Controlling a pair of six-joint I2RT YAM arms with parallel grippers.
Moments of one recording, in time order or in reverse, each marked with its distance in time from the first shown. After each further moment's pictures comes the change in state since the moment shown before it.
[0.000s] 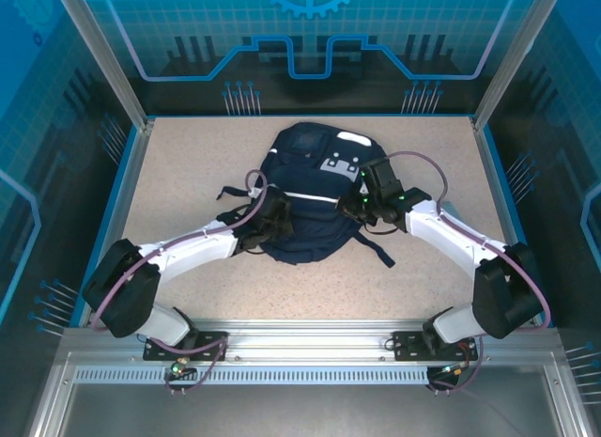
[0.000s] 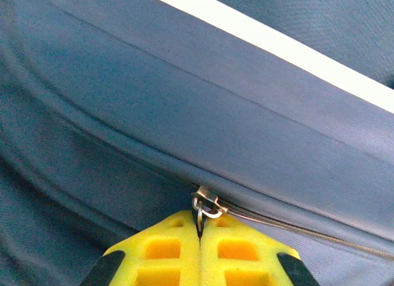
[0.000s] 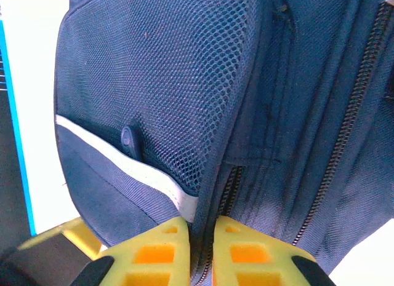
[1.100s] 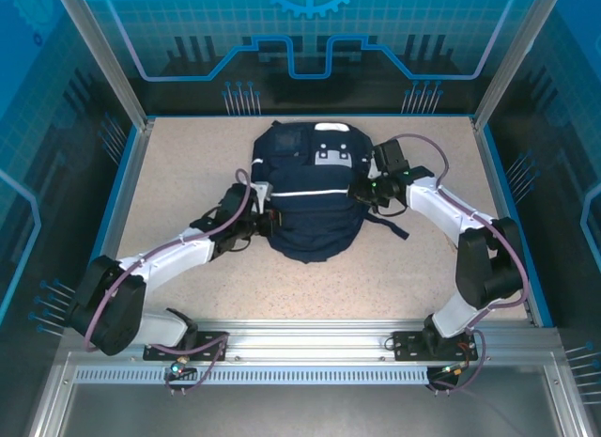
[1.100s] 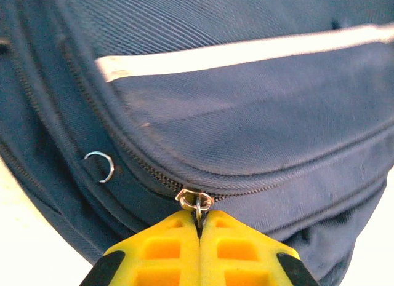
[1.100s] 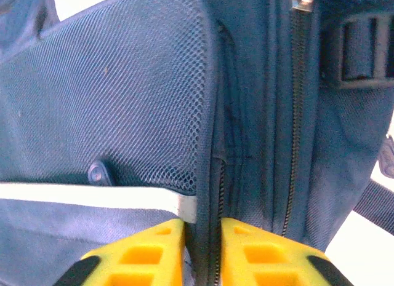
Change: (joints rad) left arm 0.130 -0.125 -0.162 0.186 0.305 0.426; right arm -0.157 0.183 0.161 -0.087 -0.056 -0.299
